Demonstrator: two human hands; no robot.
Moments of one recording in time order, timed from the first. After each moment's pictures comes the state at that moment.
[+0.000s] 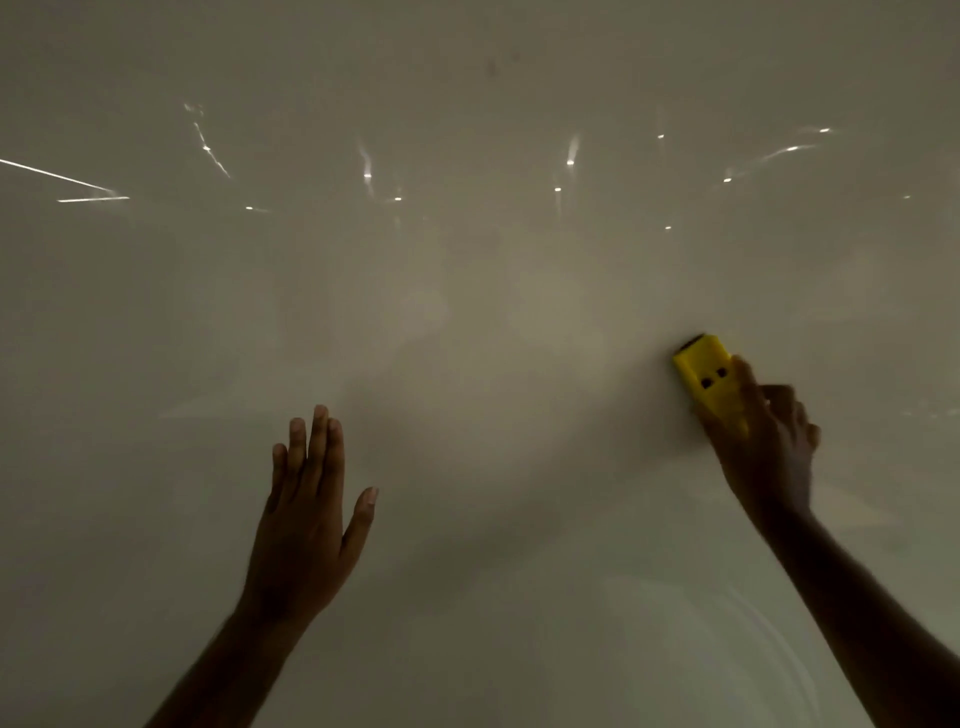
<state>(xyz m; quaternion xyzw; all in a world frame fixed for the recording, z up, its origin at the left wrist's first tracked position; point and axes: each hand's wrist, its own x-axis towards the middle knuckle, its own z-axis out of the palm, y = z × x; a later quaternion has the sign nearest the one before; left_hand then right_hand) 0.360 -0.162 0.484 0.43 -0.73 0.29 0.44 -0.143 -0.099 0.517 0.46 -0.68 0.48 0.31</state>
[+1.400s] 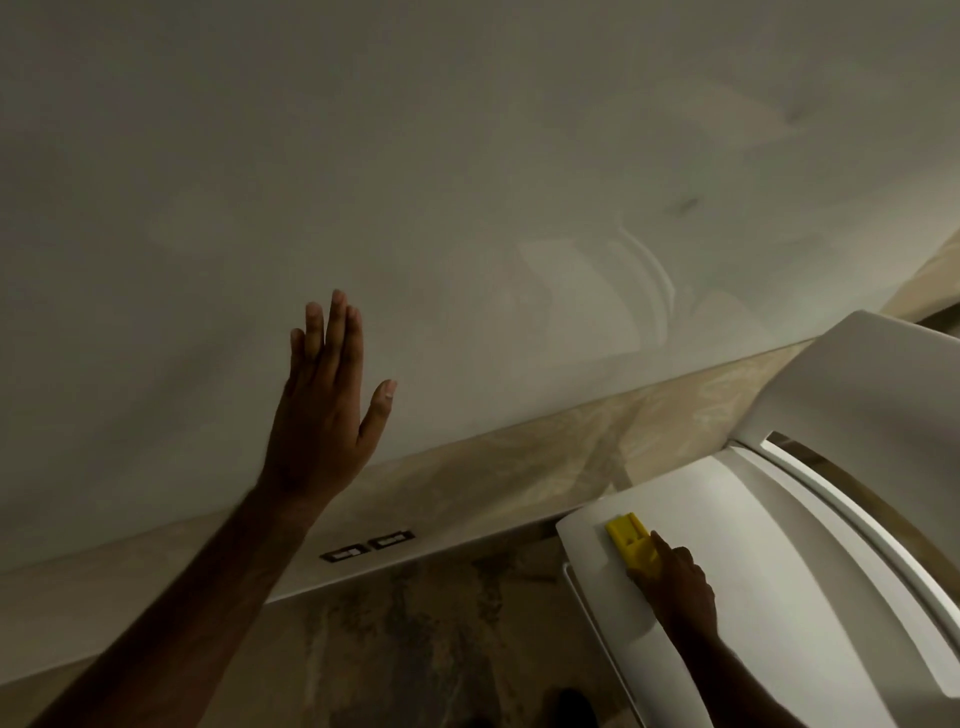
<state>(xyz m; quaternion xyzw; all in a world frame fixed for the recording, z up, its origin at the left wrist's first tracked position) 0.173 -0.098 0.255 0.38 -0.89 0.09 0.23 -0.149 0.188 -0.062 0.34 -0.89 0.11 -0.28</state>
